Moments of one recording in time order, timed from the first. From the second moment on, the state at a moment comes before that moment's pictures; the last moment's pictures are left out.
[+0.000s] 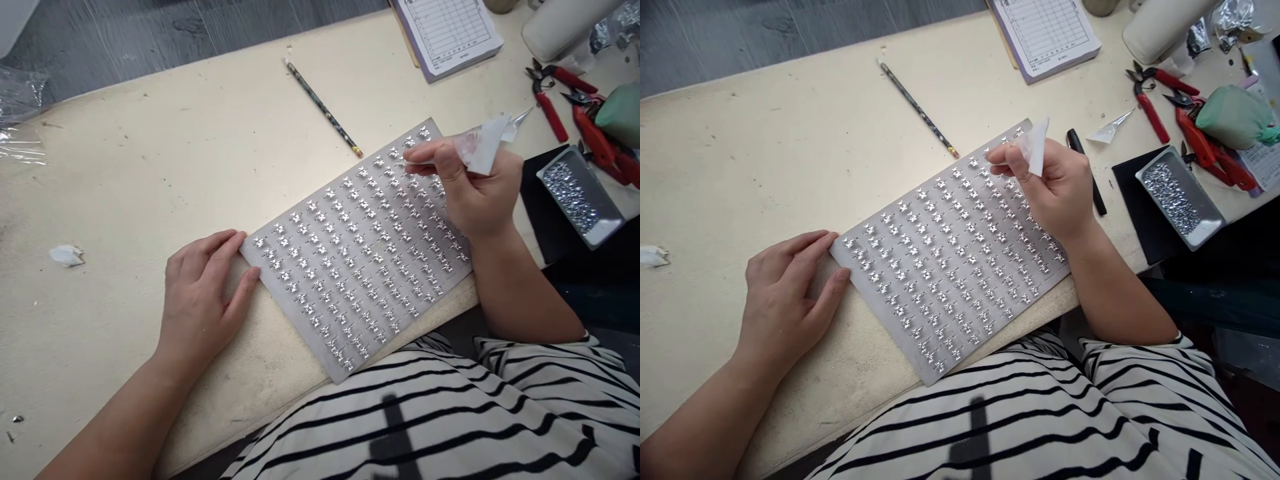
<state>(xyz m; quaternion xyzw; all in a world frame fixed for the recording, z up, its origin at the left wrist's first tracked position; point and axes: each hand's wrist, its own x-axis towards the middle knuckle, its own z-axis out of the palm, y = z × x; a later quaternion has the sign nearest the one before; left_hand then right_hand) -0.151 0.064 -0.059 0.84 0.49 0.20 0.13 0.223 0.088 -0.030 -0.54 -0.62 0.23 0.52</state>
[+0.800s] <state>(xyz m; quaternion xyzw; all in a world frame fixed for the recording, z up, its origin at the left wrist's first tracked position) -0.151 0.064 -0.058 0.84 0.49 0.20 0.13 0.223 0.088 -0.034 -0.51 -0.72 0.22 0.42</state>
